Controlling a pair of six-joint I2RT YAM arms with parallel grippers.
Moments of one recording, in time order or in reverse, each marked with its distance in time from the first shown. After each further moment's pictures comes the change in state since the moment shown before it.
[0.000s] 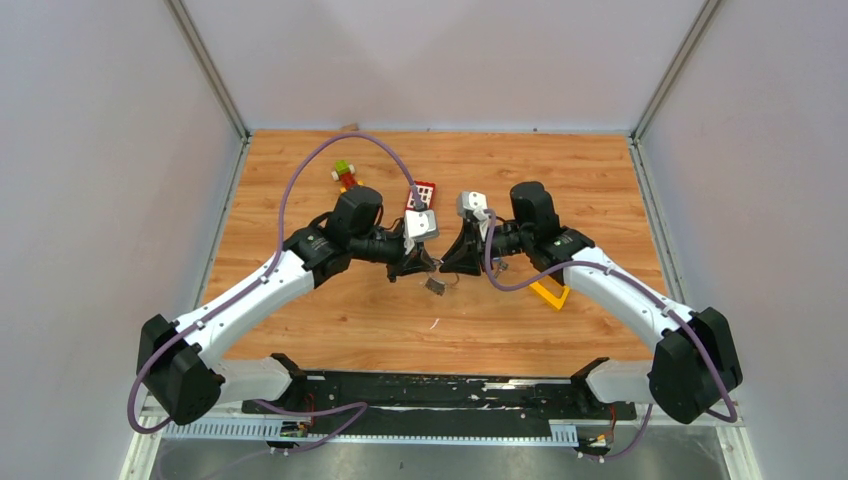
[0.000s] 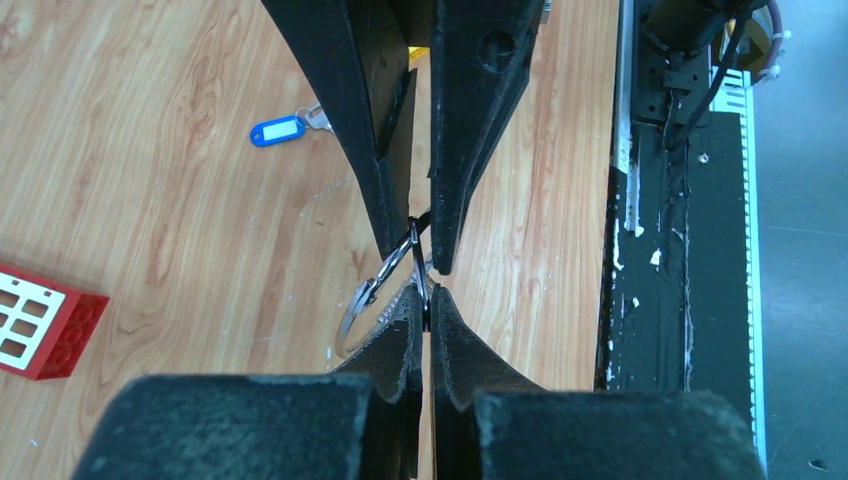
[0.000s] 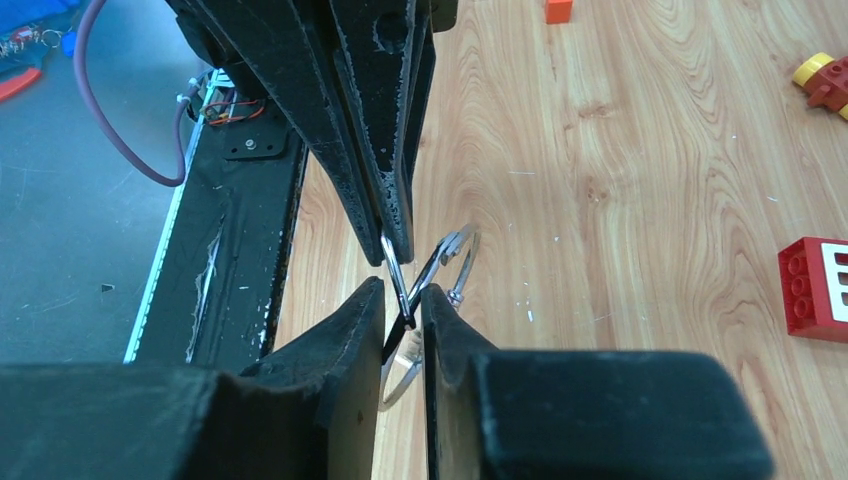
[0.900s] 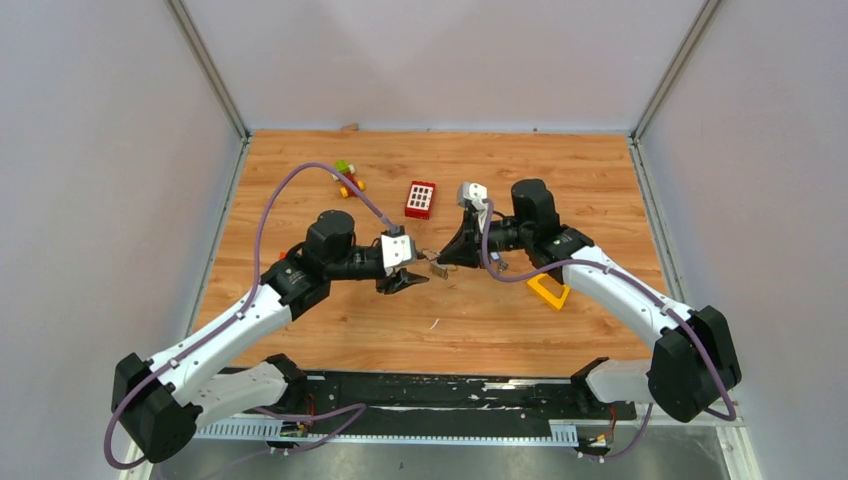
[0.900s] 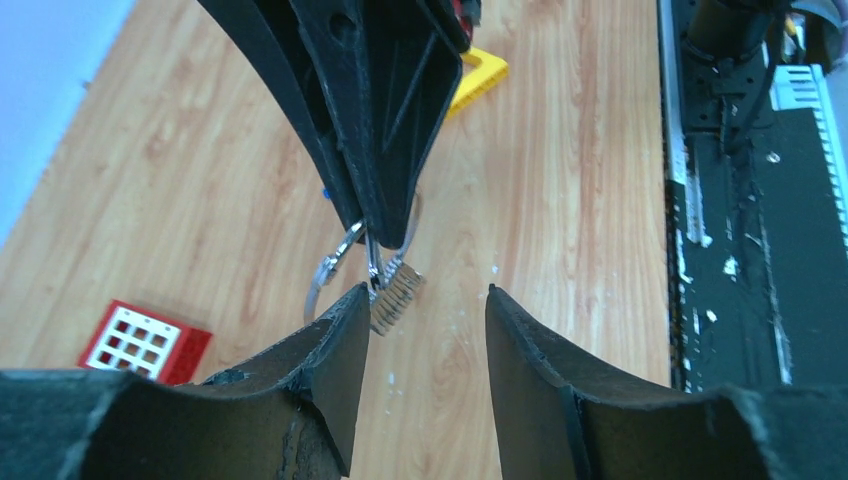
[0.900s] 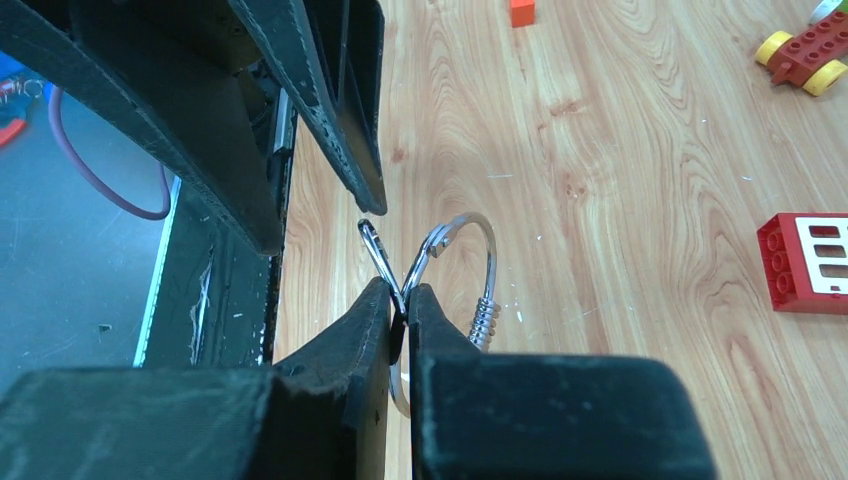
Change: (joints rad) left arm 0.004 -0.219 -0.236 0.225 -0.027 0.085; right arm -0.002 0.008 0.005 0.053 0.074 0.105
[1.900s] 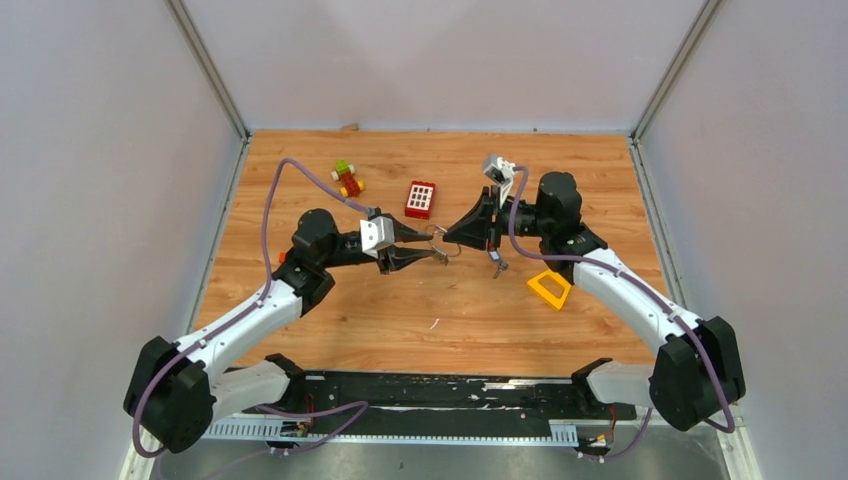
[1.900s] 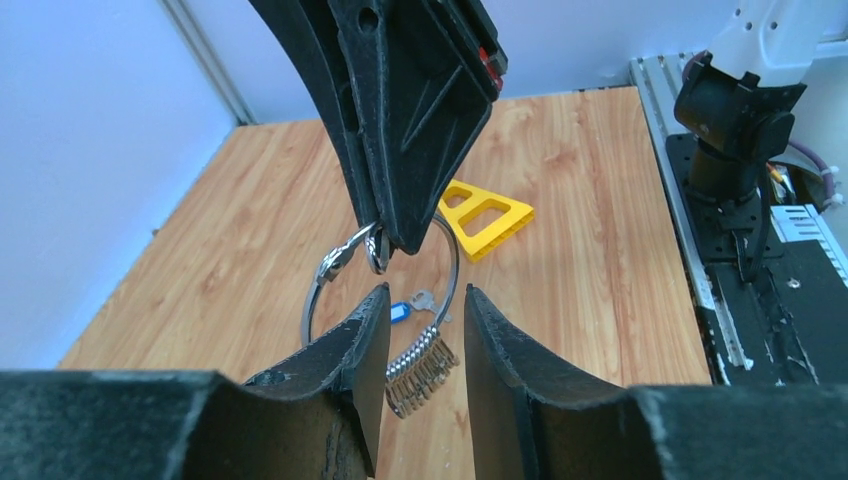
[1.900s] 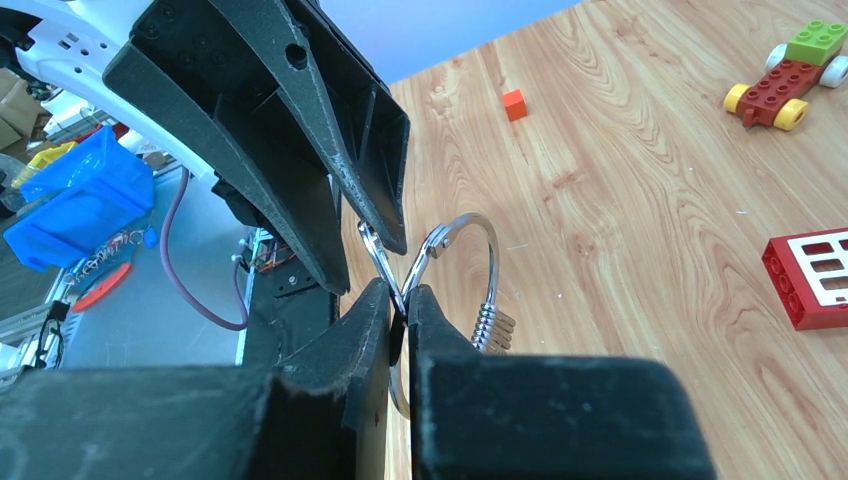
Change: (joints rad) left arm 0.130 0.077 -0.143 0.657 0.217 -0.244; right arm -0.095 -0.043 -0.034 0.321 -0.045 0.460
